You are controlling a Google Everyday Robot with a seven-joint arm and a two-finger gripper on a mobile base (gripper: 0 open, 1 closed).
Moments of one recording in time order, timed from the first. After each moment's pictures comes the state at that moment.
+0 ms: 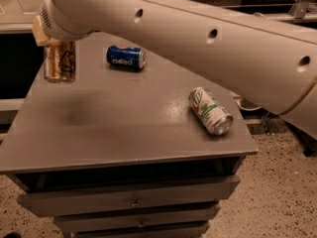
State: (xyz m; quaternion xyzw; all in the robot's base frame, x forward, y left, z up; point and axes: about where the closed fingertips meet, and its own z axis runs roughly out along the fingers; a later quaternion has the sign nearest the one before) arm 0.616 0.222 0.995 -0.84 -0.26 -0.42 0.23
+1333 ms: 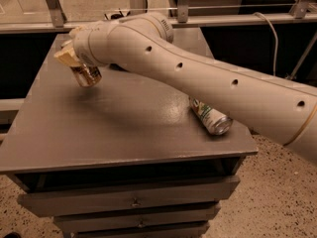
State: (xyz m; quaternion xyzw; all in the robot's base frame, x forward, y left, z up) arm 0.643 0.210 0.953 -0.64 -0.50 -0.56 0.16
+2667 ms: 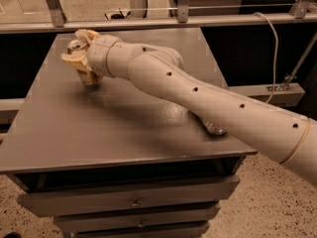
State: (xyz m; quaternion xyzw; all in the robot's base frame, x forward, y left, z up) arm 0.654 0.198 0.943 -0.56 -0.48 -0.65 0.18
